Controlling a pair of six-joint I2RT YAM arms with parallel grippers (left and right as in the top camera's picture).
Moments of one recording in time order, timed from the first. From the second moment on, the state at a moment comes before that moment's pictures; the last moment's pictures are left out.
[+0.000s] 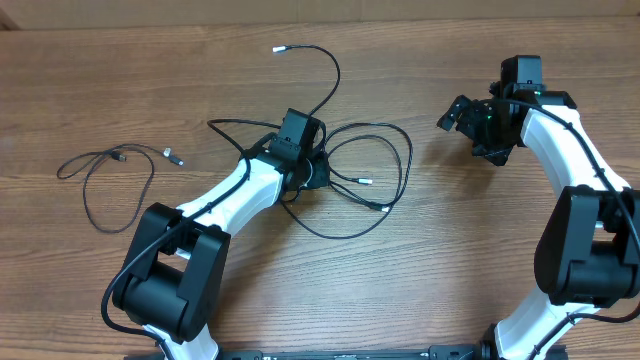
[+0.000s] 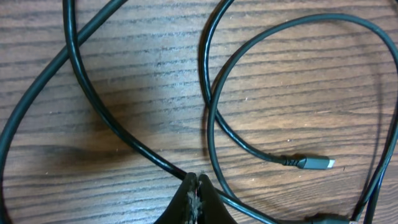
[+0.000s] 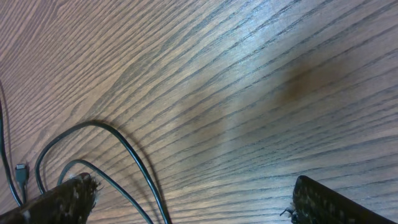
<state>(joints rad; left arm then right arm) -0.46 1.85 1.12 -0.37 0.12 -0.52 -0.07 1.91 1.40 -0.76 -0.25 0.49</state>
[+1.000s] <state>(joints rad) -0.61 1.85 1.12 -0.29 0.11 -0.49 -0.07 1.91 1.40 -0.76 -0.25 0.49</state>
